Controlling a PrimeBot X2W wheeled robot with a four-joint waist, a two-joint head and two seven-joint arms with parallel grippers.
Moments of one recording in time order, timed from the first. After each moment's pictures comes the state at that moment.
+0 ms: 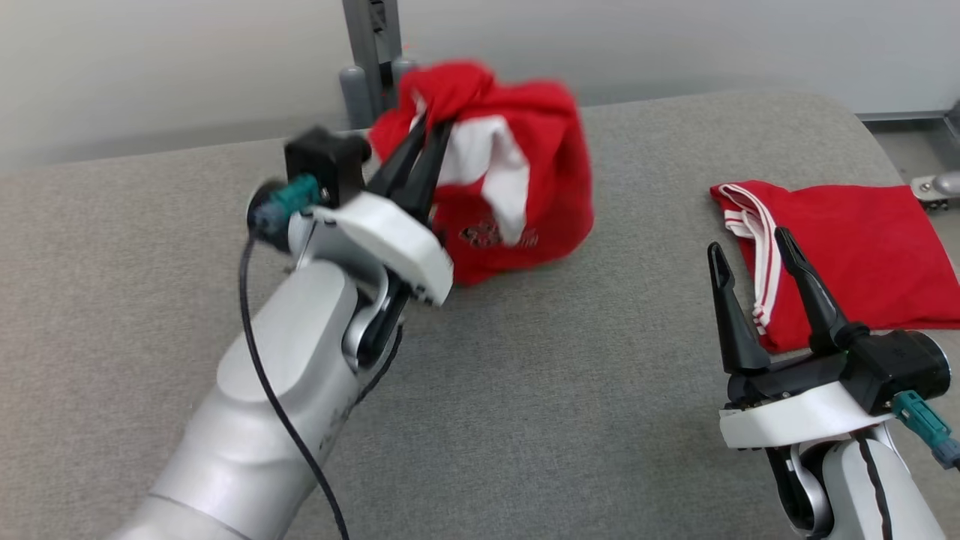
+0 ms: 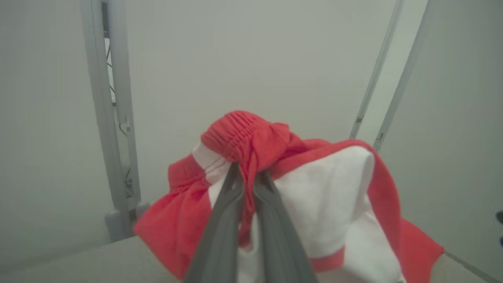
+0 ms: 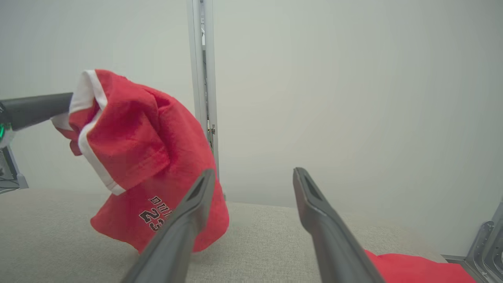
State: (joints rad) left arm -0.80 0.05 -0.57 0.63 -0.61 -0.03 -0.20; right arm -0.22 -0.05 0.11 0.10 0.11 0.13 -0.26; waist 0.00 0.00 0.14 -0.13
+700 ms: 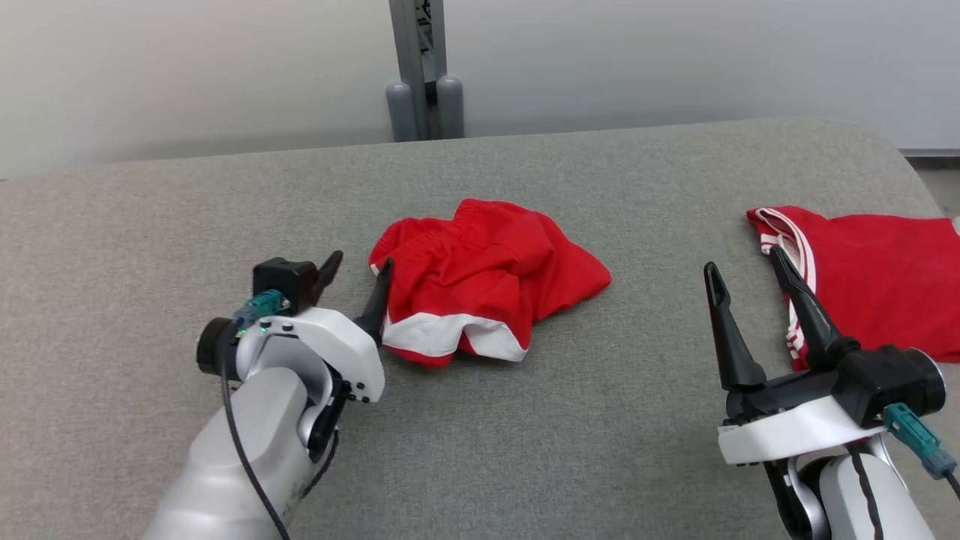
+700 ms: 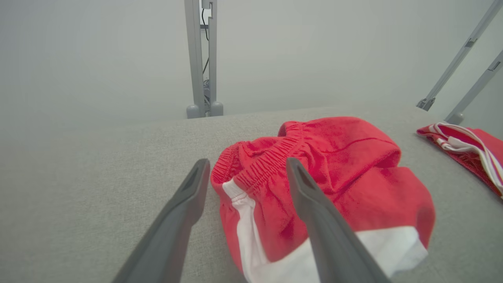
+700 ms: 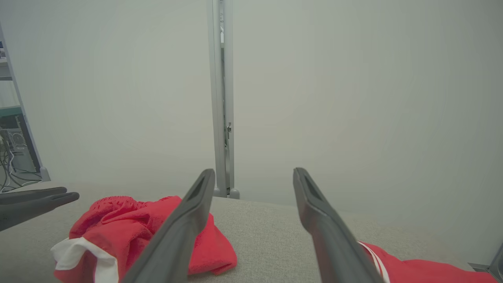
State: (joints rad) left arm -0.68 0.07 -0.59 0.97 -0.61 -0.03 -0.26; right arm -0.19 -0.05 0.11 0.12 0.09 0.13 -0.26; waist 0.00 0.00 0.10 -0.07
